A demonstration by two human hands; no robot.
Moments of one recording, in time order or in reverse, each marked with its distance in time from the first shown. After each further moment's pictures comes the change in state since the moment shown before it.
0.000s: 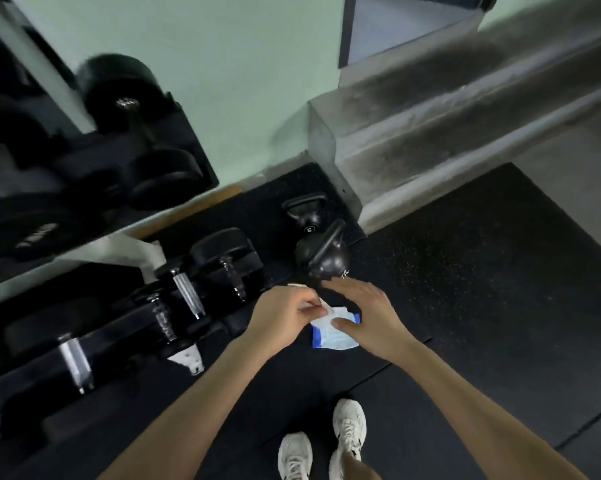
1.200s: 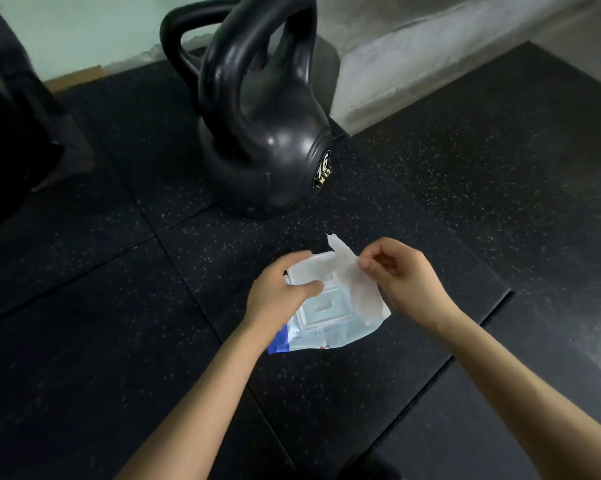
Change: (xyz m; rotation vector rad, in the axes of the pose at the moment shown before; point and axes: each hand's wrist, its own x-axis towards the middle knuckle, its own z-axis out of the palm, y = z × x) left_hand 0.262 -0.387 0.467 -0.543 0.071 -0.091; right_hand 0.152 0.473 0.331 0.239 0.424 0.150
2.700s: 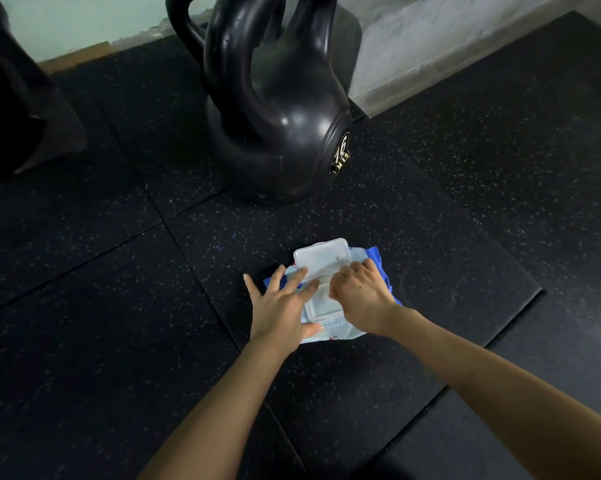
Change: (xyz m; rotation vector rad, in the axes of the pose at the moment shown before) left_hand 0.017 -0.081 0.013 1.175 -0.094 0.203; right_hand 0.036 0.063 0.086 -1.032 -0.384 -0.351
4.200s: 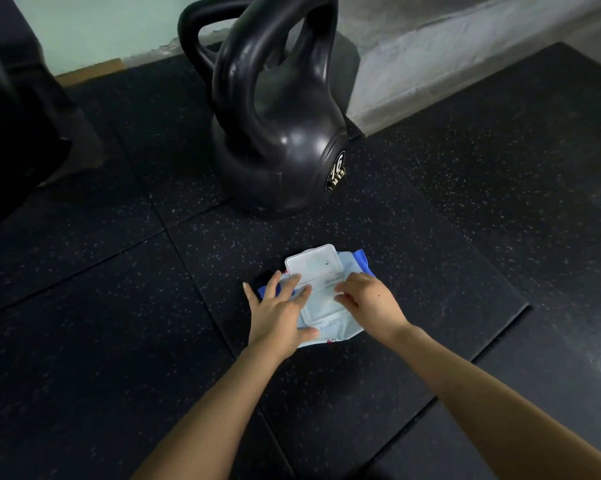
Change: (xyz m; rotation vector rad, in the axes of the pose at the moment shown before) left_hand 0.003 0.005 -0.001 -0.042 0.004 -0.033; right_hand -0.014 0.023 0.009 0.454 0.235 0.100
